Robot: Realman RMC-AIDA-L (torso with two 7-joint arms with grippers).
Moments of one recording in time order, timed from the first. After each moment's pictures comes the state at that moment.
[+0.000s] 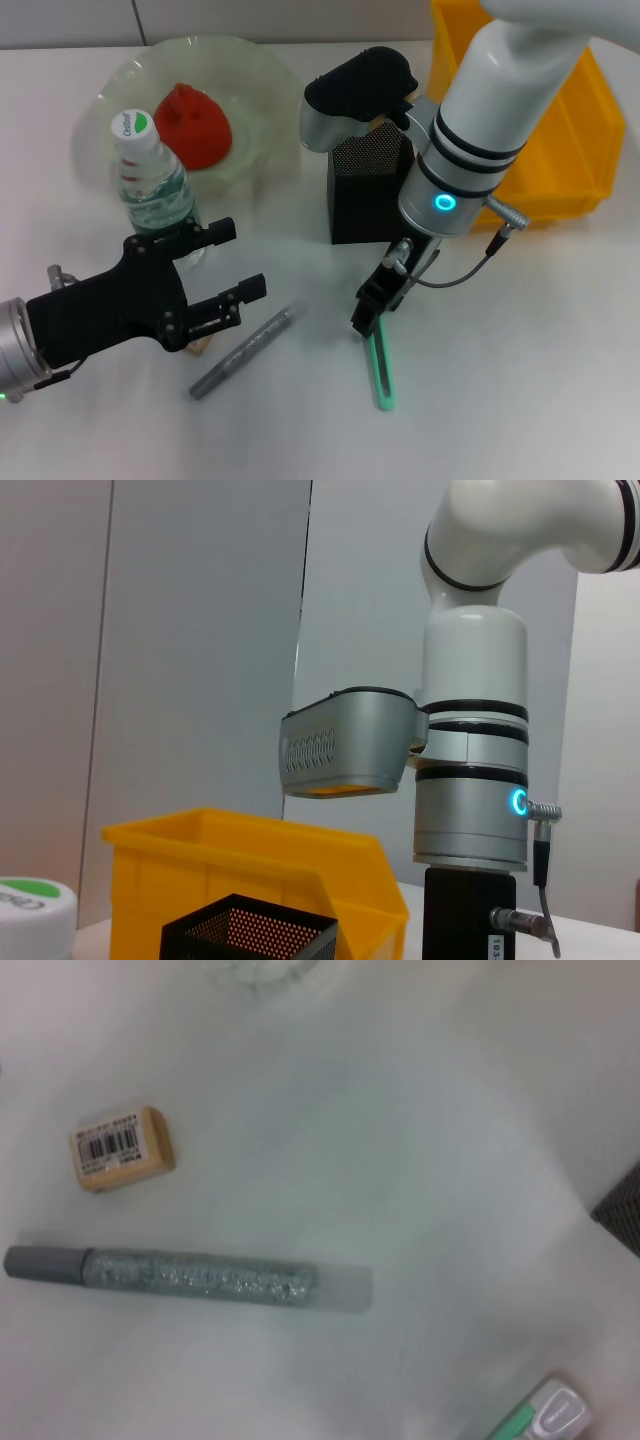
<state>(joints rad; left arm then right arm) -0.32 -2.07 0.86 0.43 1.62 1.66 -0.88 1.15 2.09 -1.75 -0.55 -2.26 -1.33 2.78</state>
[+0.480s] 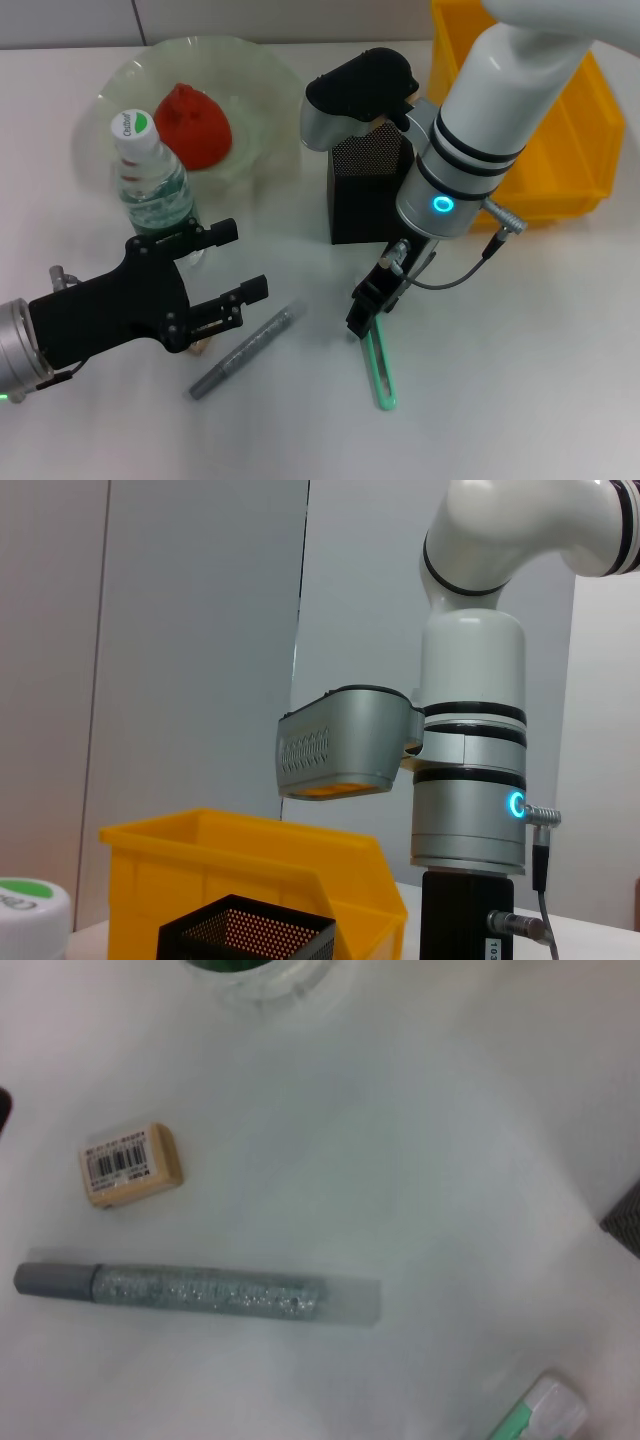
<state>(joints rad) -0.32 -2.07 0.86 0.42 1.62 1.66 -0.87 1.14 2.09 -1.75 -0.55 -2.24 -1.31 2.78</state>
